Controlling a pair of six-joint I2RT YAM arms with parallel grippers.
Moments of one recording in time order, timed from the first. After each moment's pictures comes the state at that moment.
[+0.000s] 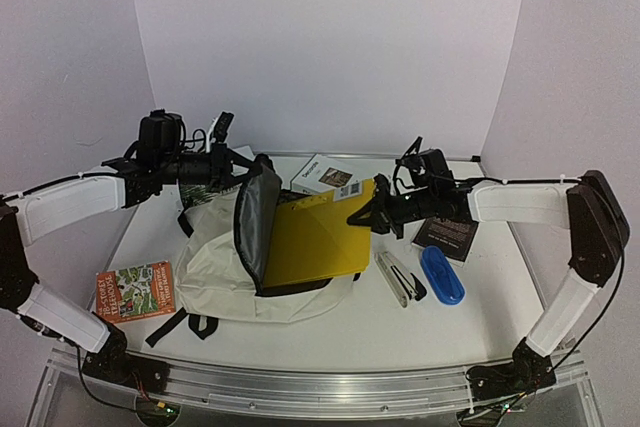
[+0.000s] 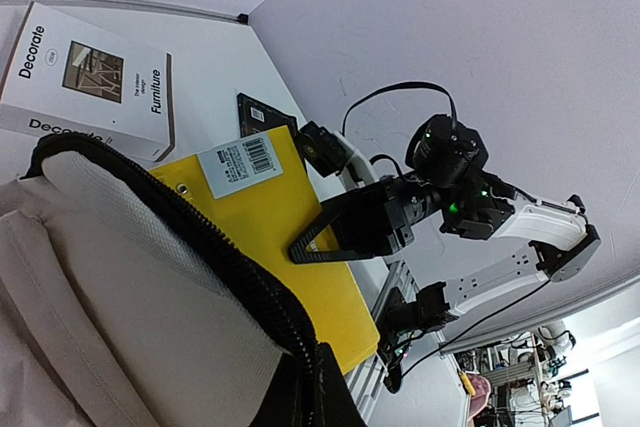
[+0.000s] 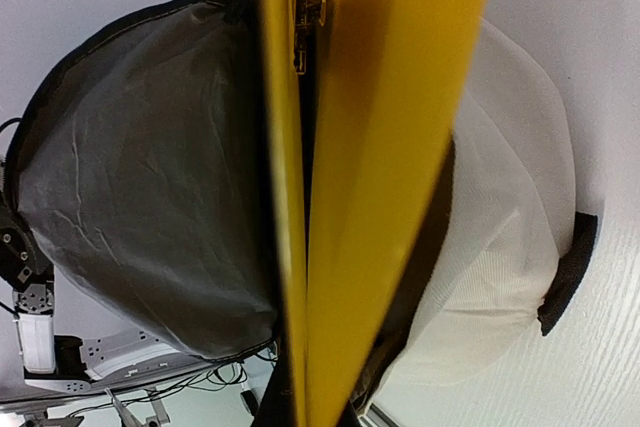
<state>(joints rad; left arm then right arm) -0.47 1.37 1.02 0.03 0.77 -0.67 0.60 1.68 1.07 -0.05 -0.65 1.01</state>
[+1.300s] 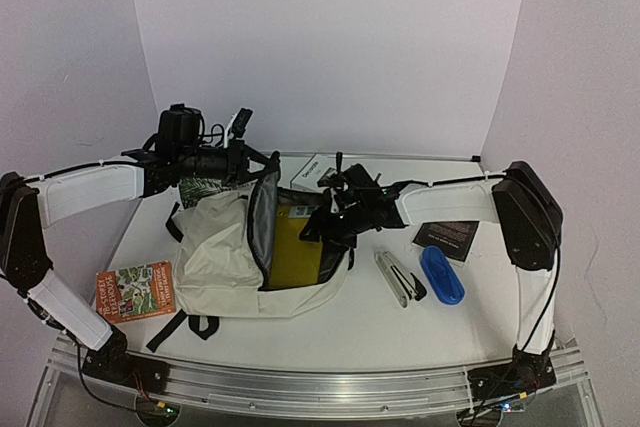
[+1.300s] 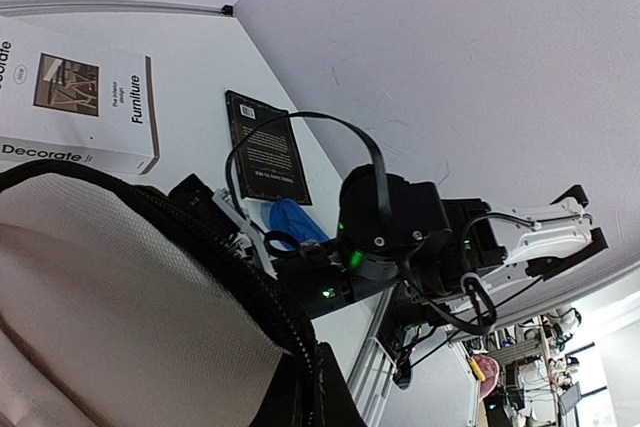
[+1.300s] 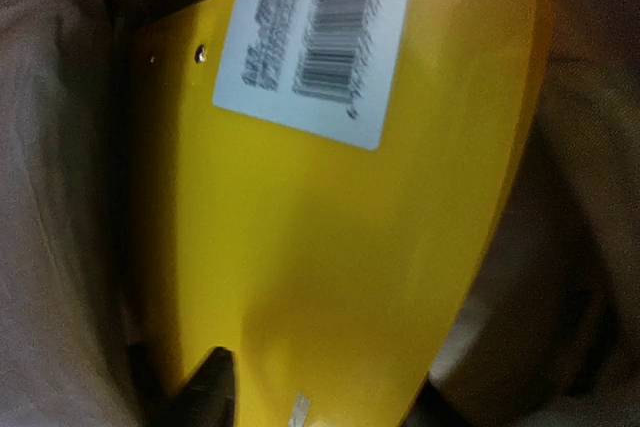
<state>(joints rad) -0.51 1.50 1.13 0.04 0.78 -0.62 0.82 2.05 1.45 -0.25 -0.21 0.83</state>
